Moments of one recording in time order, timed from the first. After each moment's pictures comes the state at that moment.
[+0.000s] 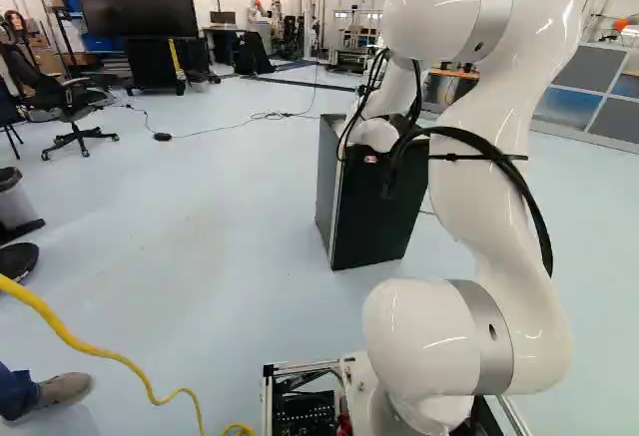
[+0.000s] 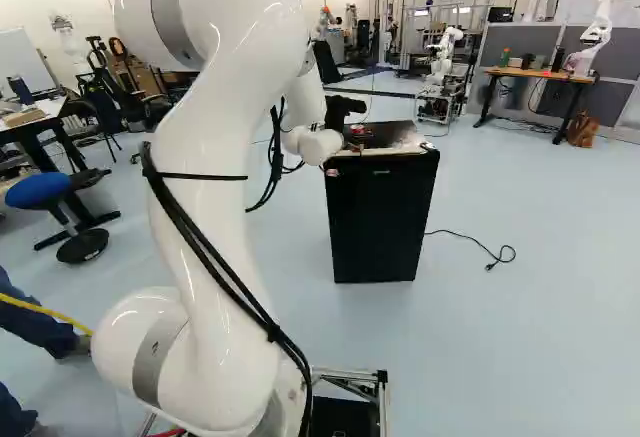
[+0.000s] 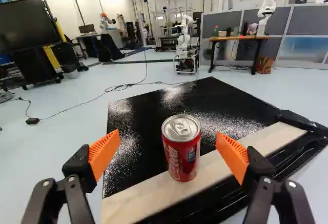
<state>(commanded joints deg) -9.5 -30.9 -59.6 5.7 50.5 3.0</state>
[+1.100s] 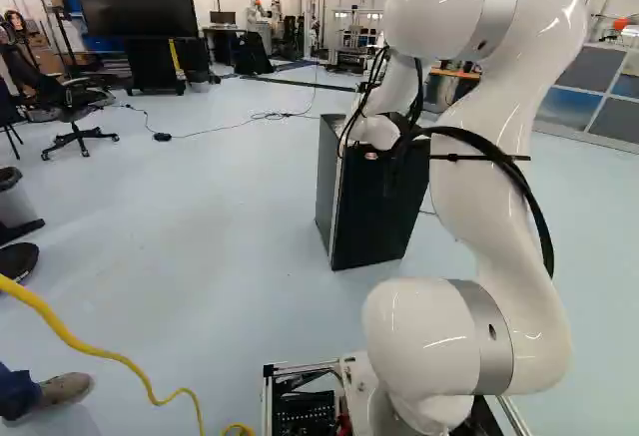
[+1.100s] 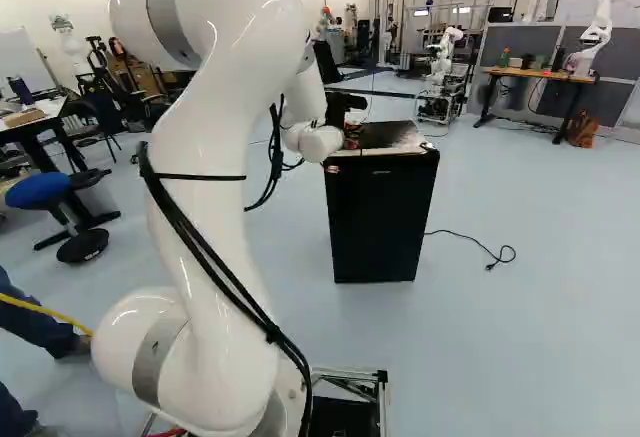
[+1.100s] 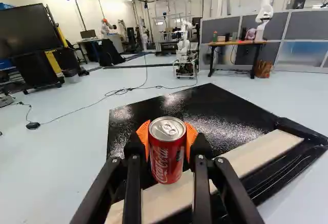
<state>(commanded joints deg) -9.5 -29.3 -59.7 5.7 50.7 3.0</state>
